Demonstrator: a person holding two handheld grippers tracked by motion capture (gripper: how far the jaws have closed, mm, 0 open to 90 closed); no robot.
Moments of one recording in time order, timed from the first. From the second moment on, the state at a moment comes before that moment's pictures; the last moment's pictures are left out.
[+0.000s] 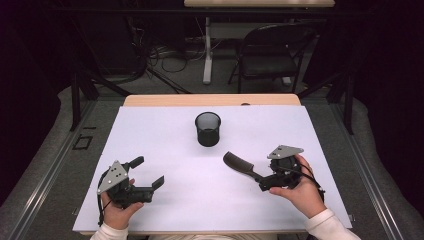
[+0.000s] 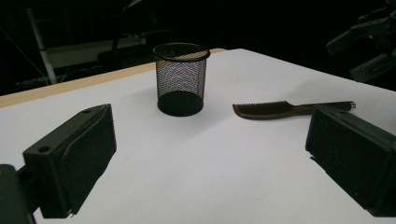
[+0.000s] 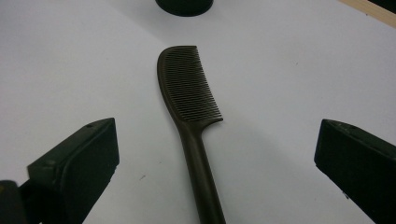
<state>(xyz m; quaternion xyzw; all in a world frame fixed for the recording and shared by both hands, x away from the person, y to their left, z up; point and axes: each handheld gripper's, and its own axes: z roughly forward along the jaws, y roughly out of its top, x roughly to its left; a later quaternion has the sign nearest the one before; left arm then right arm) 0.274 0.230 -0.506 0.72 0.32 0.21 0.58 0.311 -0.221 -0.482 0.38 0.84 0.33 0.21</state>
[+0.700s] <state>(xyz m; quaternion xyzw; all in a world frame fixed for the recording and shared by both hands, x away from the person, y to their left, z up) 0.272 0.229 -0.506 0.72 0.32 0.22 0.58 0.330 -0.207 -0.485 0.35 0.89 0.24 0.17</state>
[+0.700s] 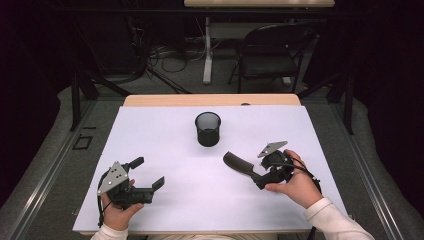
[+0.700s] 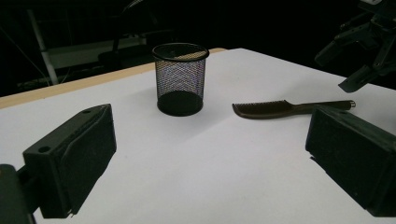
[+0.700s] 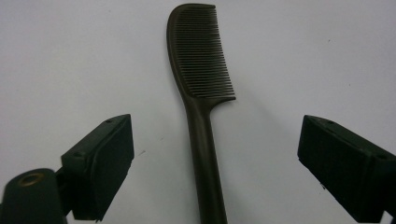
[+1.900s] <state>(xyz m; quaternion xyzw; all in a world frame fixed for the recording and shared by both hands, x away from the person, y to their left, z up) 0.272 0.229 -0.506 0.72 0.32 0.22 0.58 0.352 -0.187 -0.487 0.32 0.92 0.19 0.14</state>
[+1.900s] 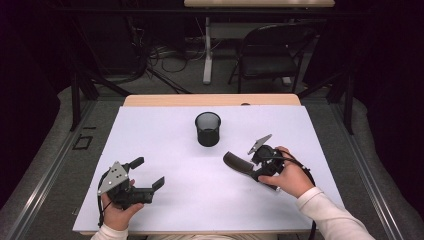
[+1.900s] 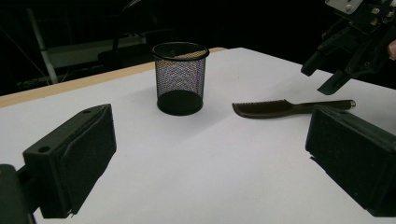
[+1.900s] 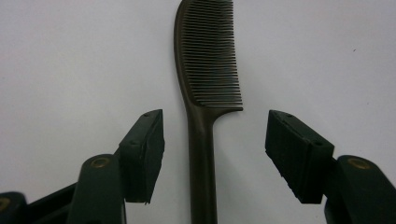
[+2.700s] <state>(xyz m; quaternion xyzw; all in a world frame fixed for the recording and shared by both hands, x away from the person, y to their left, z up) 0.273 0.229 -0.507 0.72 0.32 0.22 0.57 0.361 -0.179 -0.497 0.32 0.93 0.14 0.11</state>
